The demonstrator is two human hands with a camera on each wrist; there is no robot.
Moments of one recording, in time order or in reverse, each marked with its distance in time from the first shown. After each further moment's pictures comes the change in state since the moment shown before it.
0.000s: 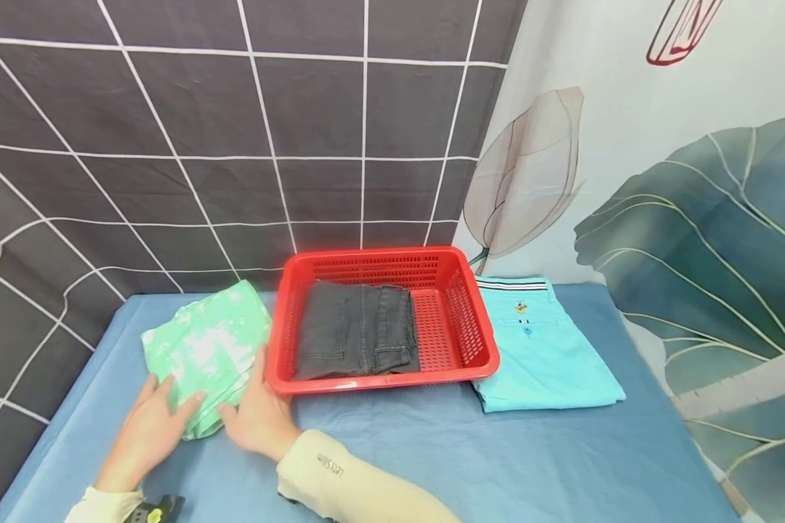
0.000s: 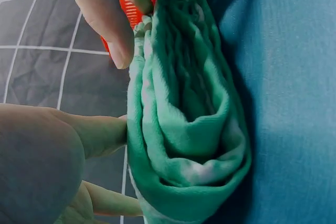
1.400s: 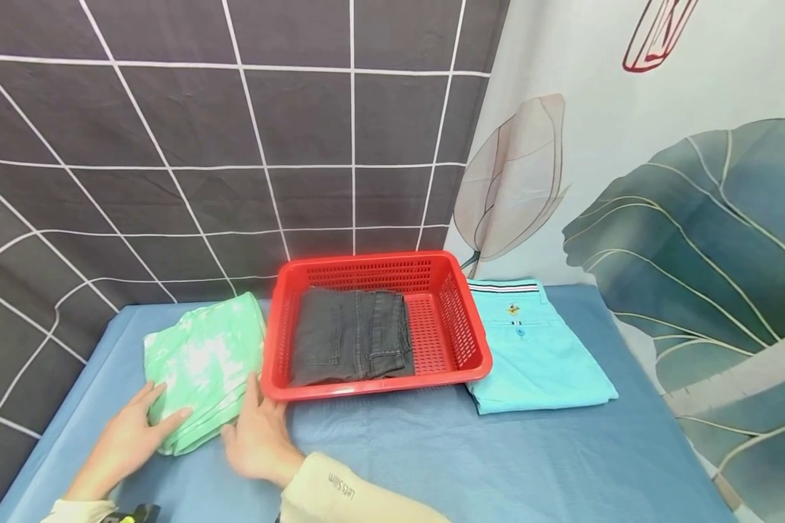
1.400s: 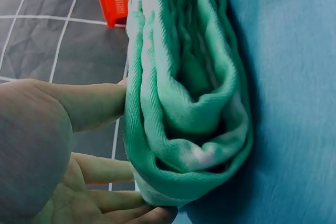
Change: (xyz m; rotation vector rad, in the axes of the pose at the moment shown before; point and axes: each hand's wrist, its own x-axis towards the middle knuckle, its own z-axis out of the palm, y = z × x) left_hand 0.011 -0.024 -0.012 0.036 -0.070 0.079; right_hand -0.022 -0.002 -0.009 0.040 -0.092 0.071
